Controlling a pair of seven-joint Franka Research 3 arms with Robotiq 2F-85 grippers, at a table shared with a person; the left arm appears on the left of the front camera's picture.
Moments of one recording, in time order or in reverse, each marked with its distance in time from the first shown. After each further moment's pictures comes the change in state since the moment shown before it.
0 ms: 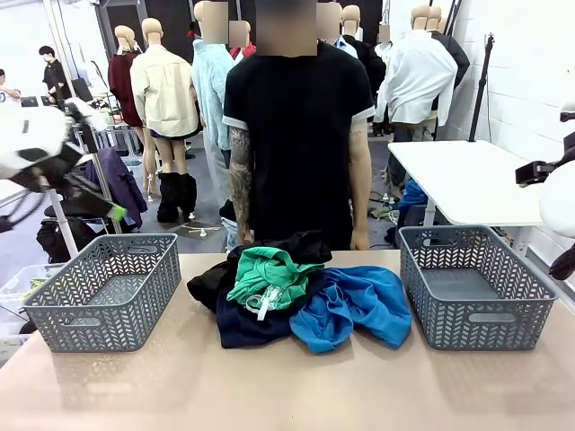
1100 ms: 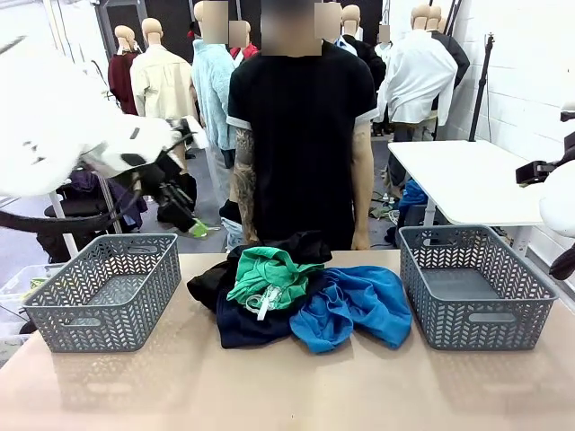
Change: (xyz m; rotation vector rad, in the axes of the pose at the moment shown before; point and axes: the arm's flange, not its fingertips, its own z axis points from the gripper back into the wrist) left arm 0.081 -0.050 -0.068 -0.269 0.043 -0.211; right arm 0.000 -0.001 0.000 -0.001 0.000 -0.001
